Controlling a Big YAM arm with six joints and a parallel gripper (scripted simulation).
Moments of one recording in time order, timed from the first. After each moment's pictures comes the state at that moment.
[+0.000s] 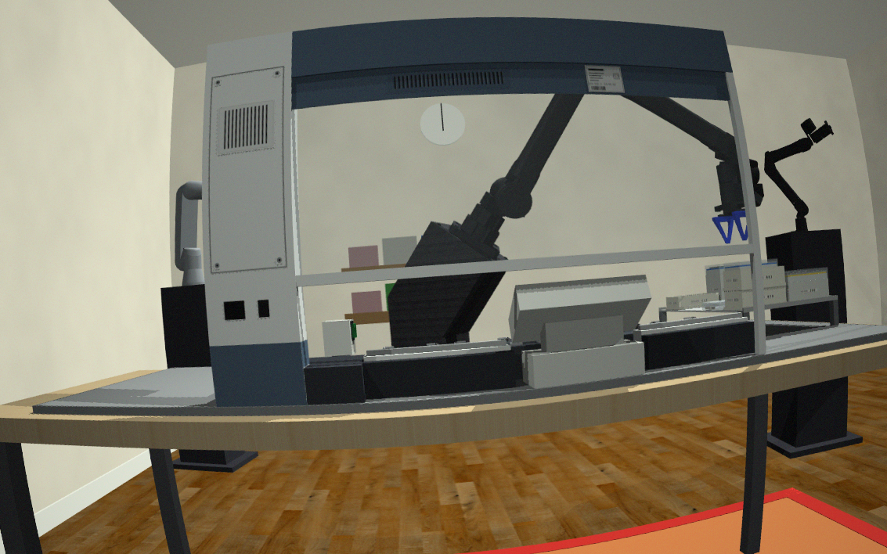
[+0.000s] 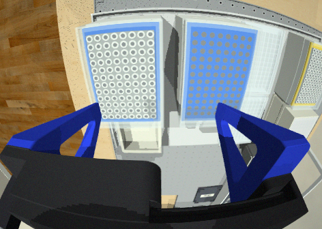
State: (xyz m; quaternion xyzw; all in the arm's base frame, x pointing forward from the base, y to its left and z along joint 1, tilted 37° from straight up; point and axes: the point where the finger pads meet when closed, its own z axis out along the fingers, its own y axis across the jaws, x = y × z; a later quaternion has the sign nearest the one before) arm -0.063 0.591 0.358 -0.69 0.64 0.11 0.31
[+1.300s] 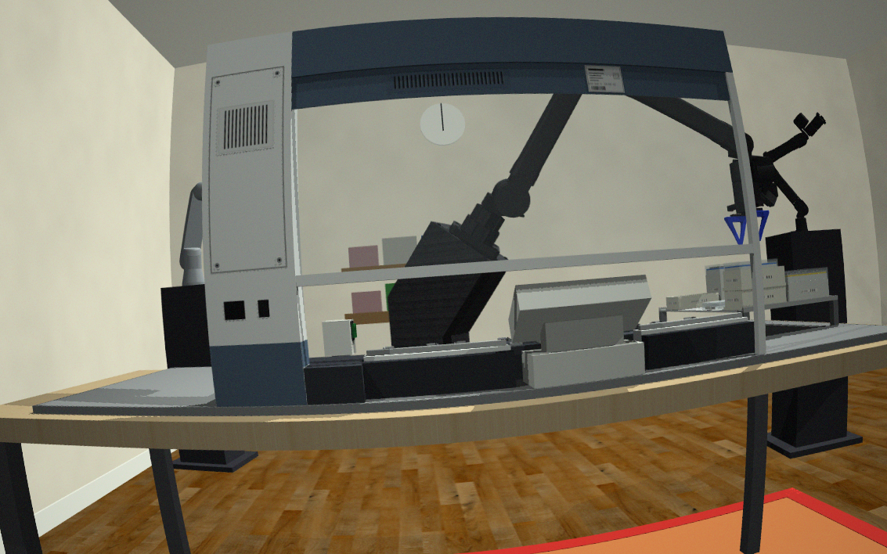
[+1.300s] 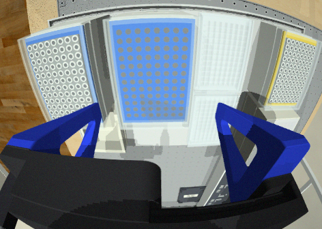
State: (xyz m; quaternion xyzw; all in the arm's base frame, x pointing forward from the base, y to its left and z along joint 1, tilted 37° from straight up) arm 0.011 0.593 0.372 -0.69 0.65 0.10 0.30
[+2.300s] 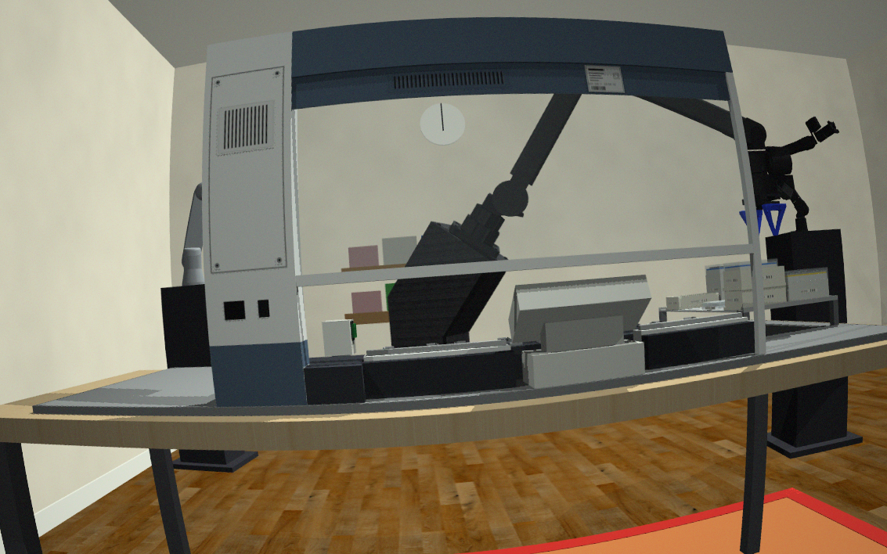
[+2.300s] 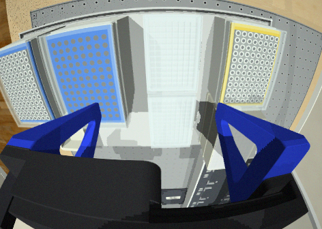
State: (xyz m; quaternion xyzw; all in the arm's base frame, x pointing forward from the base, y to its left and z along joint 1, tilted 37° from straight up) arm 0.086 0.592 0.401 -0.69 0.65 0.11 0.31
